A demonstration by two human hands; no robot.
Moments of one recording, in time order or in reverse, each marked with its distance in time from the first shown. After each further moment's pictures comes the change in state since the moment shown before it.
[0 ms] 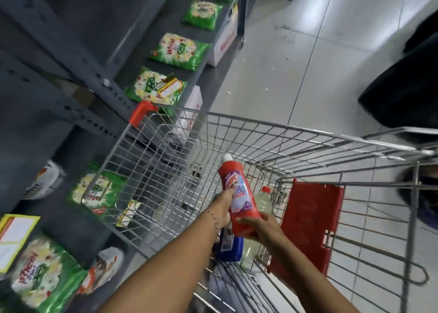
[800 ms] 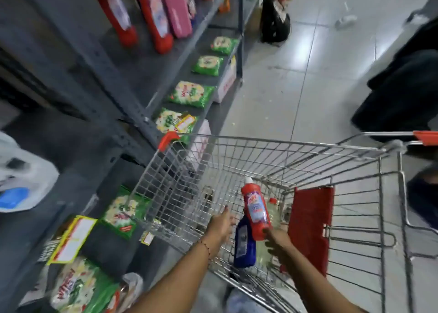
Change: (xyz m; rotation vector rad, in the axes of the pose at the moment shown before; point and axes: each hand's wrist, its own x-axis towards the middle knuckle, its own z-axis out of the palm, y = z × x) left_hand -0.107 -0.017 -0.035 0.394 0.163 0.151; right_hand -0.043 0.025 0.015 0.002 0.329 -0.034
